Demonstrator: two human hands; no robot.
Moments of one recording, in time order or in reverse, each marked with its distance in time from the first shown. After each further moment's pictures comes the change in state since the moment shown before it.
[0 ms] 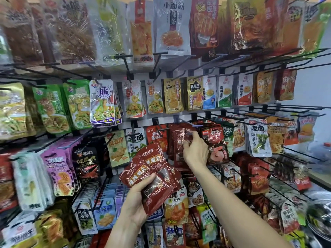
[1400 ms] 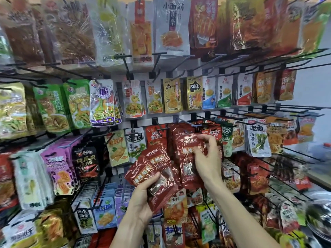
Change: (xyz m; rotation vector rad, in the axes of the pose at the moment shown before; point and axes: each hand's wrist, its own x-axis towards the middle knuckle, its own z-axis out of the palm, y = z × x) left_hand 0.010 -0.012 0.006 0.005 -0.018 -0.087; right_hand -0.053 0.002 -0.055 0.587 -0.034 0.054
